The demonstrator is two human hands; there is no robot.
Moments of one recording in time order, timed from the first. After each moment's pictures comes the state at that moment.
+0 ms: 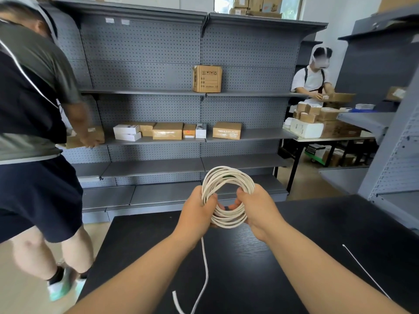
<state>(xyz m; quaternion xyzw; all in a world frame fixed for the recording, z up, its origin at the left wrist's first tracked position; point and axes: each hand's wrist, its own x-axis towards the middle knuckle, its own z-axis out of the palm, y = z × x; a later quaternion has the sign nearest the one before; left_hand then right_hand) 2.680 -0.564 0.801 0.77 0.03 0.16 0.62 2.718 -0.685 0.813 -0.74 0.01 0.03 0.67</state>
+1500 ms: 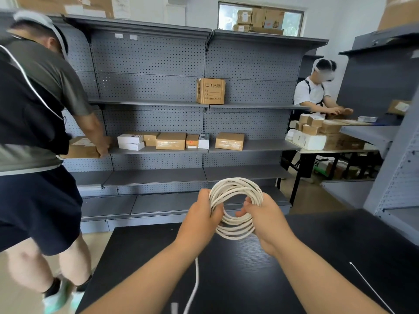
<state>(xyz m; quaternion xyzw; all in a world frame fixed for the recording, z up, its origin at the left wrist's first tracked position) 2.690 -0.557 0.810 0.87 -0.01 0.20 0.45 2.717 -0.692 0.821 -0.73 -0.01 0.01 0.68</state>
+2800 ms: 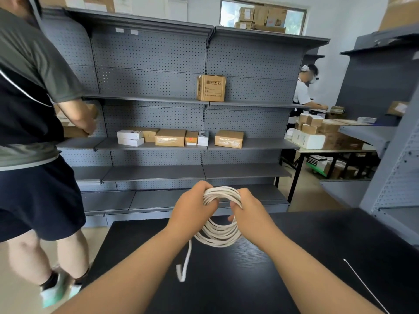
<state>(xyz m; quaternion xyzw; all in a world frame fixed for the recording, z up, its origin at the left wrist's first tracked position) 2.695 -0.545 0.817 0.90 -0.01 0.21 0.37 2.704 -0.686 0.830 -0.90 -0.15 -0.02 0.41</state>
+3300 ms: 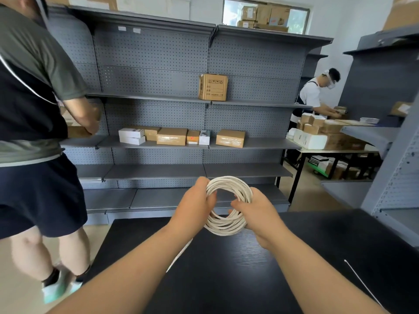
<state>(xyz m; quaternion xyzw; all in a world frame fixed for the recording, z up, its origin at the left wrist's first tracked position) 2.692 -0.550 0.823 0.90 -0.01 0.20 0.38 2.711 -0.690 0.827 -0.79 -0.06 0.03 0.60</state>
